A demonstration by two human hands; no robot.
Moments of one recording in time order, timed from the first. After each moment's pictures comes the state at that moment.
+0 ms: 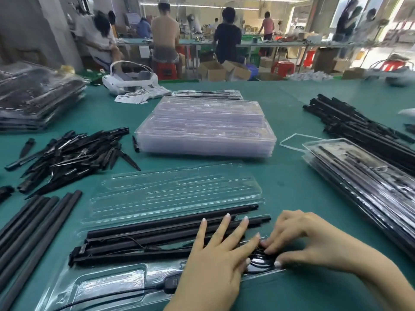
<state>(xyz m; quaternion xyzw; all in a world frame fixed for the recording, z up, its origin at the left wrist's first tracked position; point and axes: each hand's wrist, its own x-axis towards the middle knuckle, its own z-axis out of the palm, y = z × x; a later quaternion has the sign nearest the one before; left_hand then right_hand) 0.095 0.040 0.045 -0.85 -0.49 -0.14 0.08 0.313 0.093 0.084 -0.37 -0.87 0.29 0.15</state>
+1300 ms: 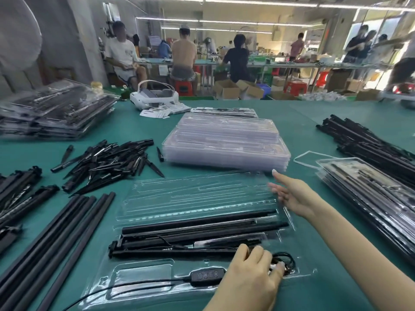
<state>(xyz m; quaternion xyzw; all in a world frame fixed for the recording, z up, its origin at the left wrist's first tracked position) 0.112 0.027 0.043 -0.86 -0.43 -0.18 0.20 0.262 0.190 0.083 -0.59 -0.38 0.58 0.43</state>
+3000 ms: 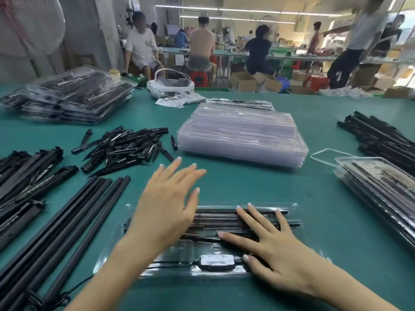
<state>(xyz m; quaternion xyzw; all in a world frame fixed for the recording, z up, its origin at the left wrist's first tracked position) -0.004 0.055 0.116 -0.80 -0.58 -0.15 0.00 0.229 0.075 0.052 -0.35 -0.93 0.05 -0.02</state>
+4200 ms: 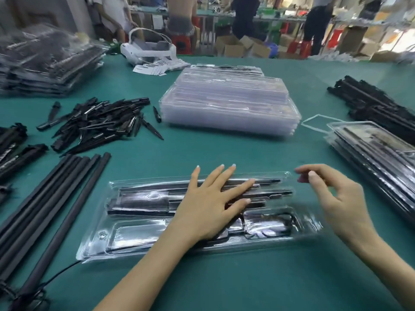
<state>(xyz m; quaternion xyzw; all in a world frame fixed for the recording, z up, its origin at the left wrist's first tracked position) 0.045 0.076 0.037 -0.82 -0.55 -0.10 -0.07 0.279 0.073 0.079 -0.55 -0.69 0.17 0.43</state>
